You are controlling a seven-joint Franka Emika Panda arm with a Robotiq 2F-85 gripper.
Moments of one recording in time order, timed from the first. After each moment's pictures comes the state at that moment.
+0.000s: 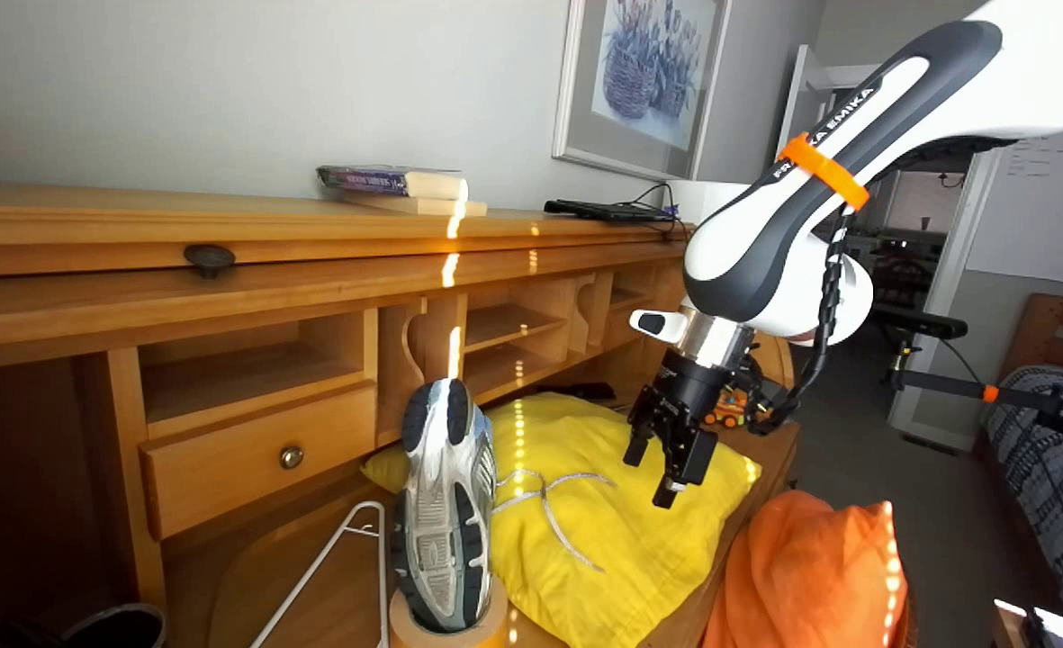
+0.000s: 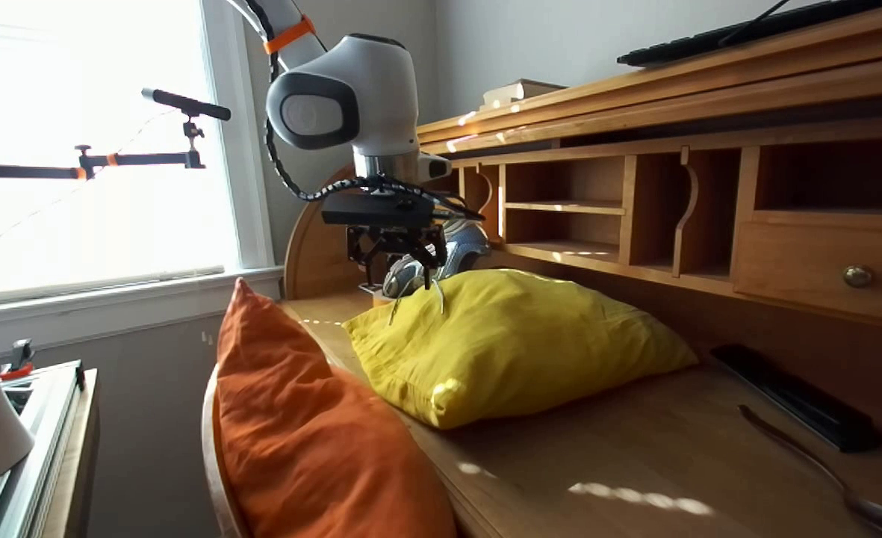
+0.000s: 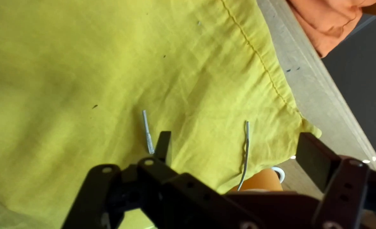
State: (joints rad) arm -0.06 0.12 -0.05 -2.47 0.60 2.67 -1.40
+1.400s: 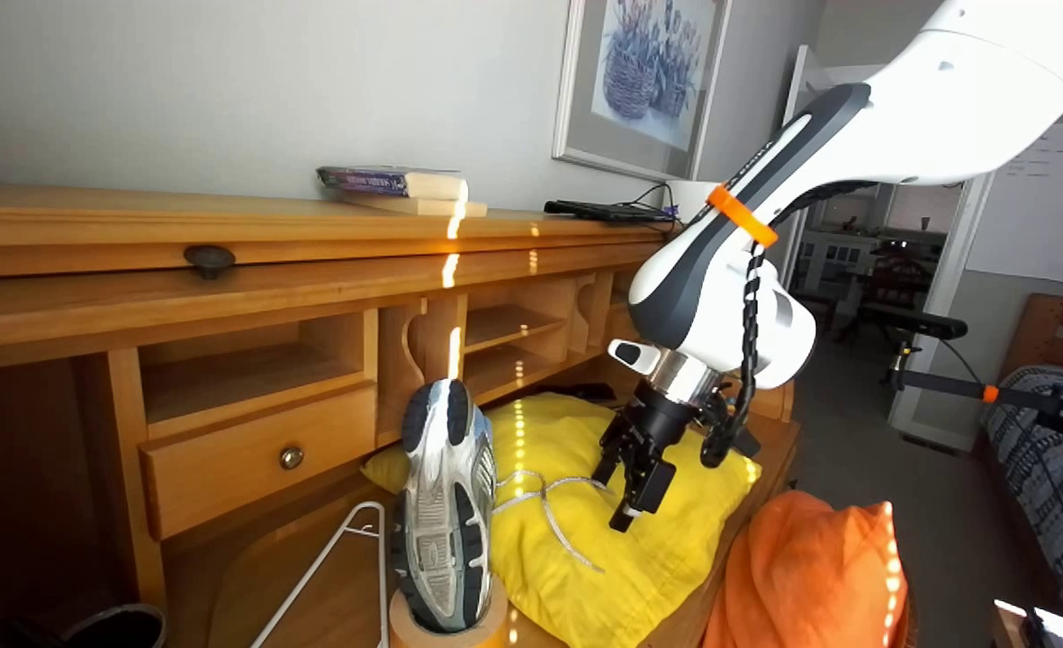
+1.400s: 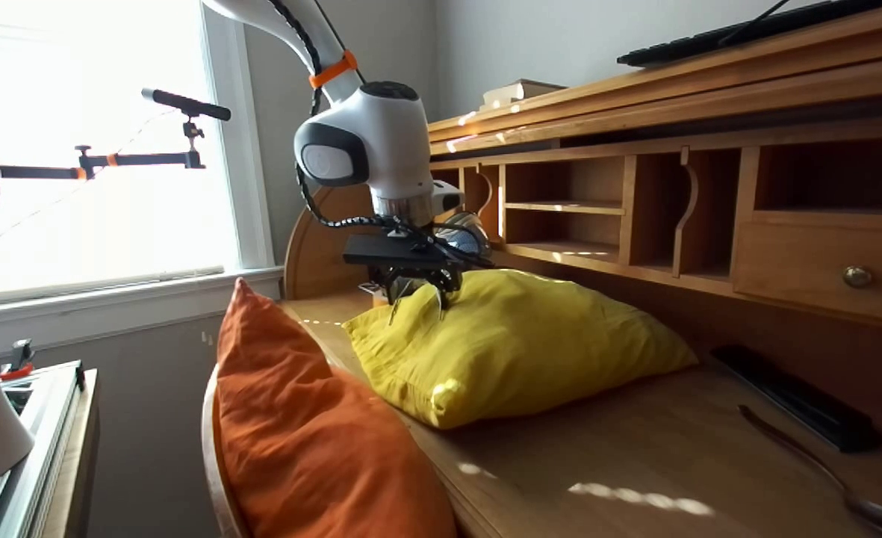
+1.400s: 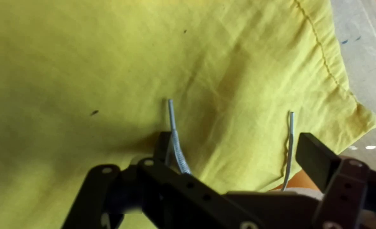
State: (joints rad) arm -0.07 0.30 0.01 -2.36 0.93 2.77 -1.63
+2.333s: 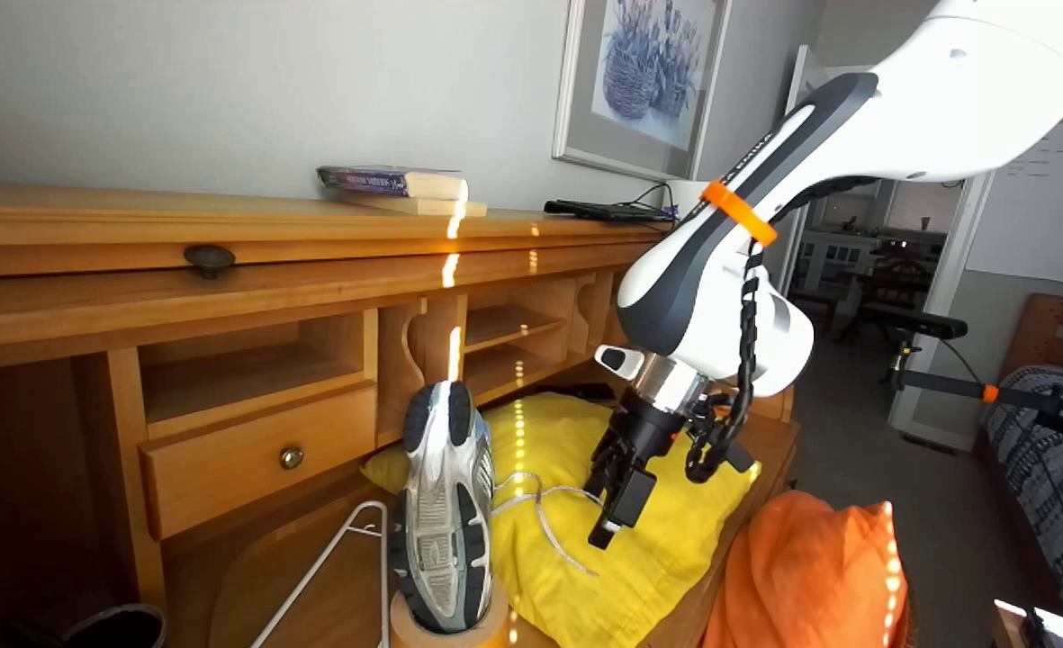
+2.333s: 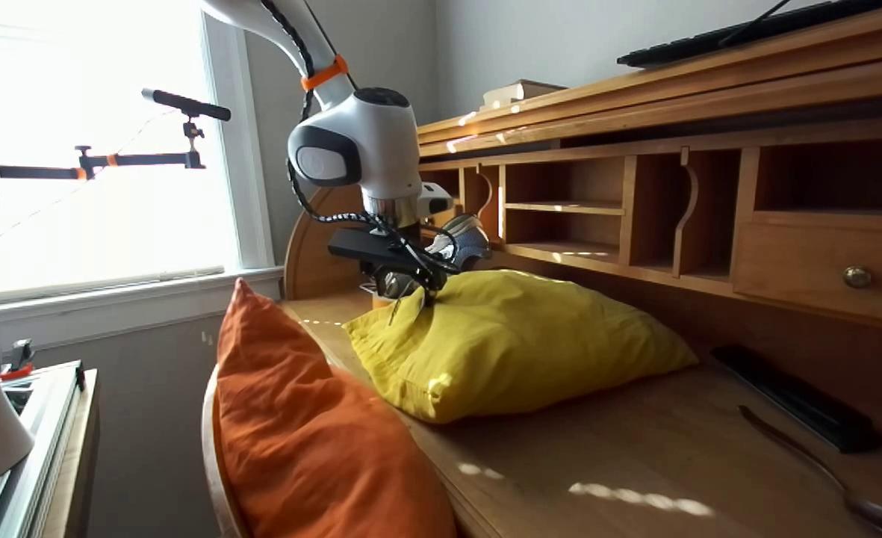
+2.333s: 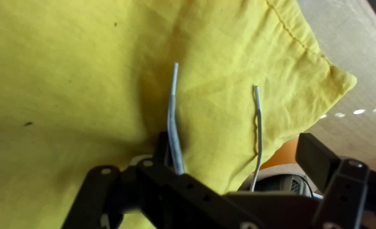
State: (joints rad) arm -0.04 0.29 0.05 -2.36 0.95 2.77 -1.43
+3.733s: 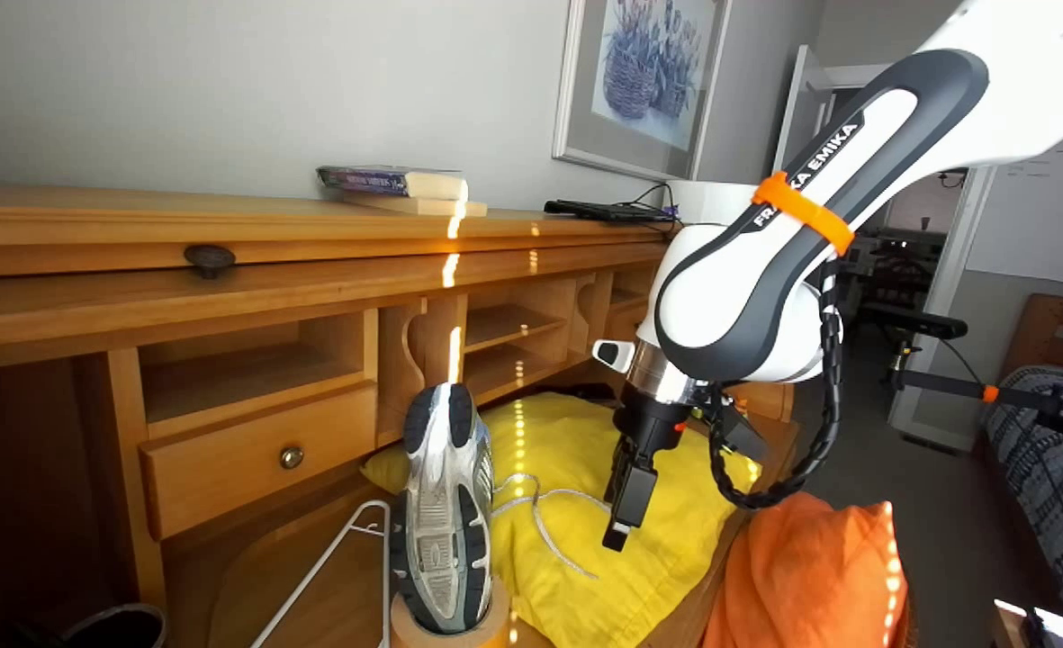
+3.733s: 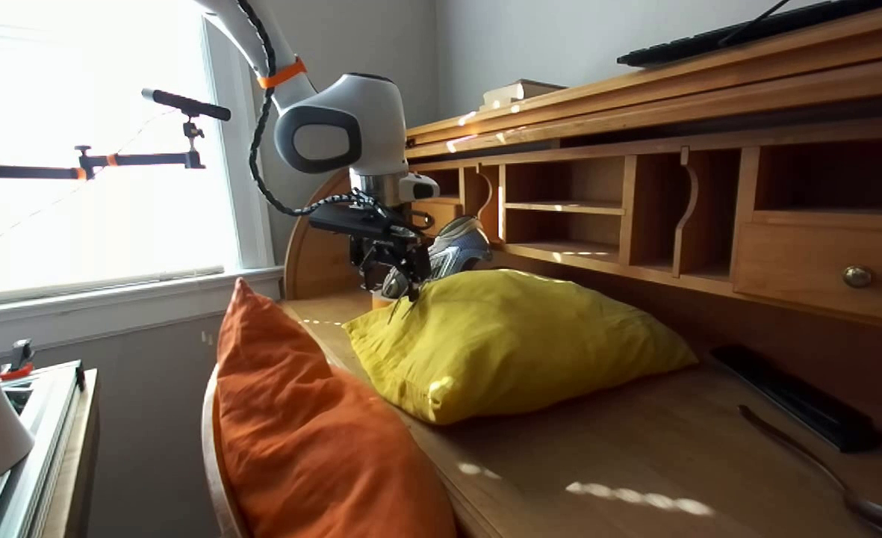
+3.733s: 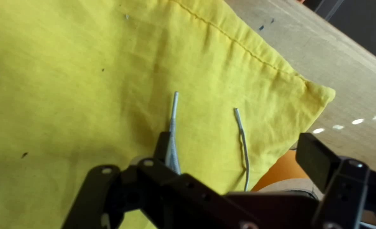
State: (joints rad) arm 0.01 0.21 0.02 -2.43 0.44 2.75 -0.80
